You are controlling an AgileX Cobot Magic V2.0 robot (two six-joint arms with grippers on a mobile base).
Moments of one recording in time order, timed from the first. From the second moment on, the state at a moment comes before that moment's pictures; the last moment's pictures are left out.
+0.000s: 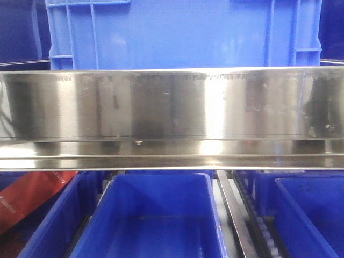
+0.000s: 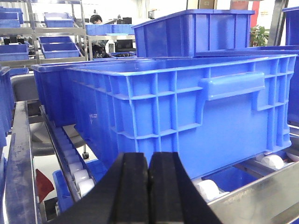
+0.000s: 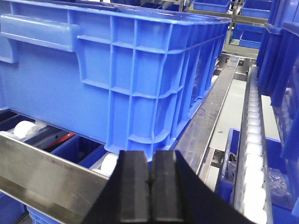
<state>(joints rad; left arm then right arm) -0.46 0.33 -0.34 -0.15 0.06 0.17 0.42 0.30 -0.41 0.09 0.35 -0.09</state>
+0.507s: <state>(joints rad) -0.14 0.13 -0.13 0.06 0.05 -0.06 0.42 0.30 -0.41 0.09 0.35 -0.09</state>
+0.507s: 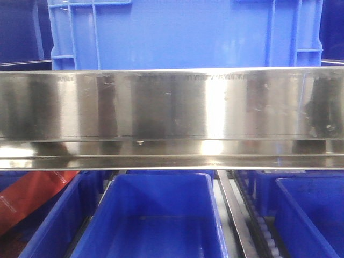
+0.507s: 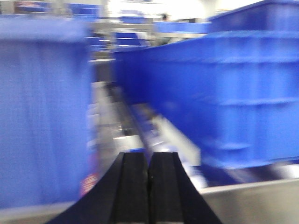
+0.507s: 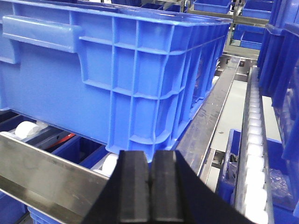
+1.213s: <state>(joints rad) 0.04 0.00 0.00 0.06 0.06 -0.07 0.42 0.30 -0.41 0.09 0.35 -0.09</state>
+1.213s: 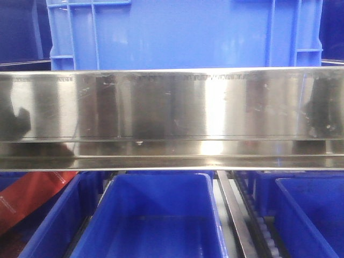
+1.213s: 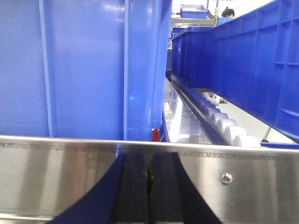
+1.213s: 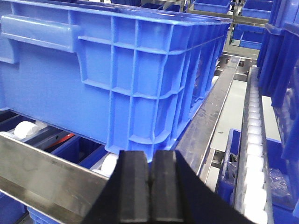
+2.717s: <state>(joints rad) 0.04 0.00 0.00 0.06 0.06 -0.07 0.00 0.01 -0.01 0.11 0.09 -0.08</state>
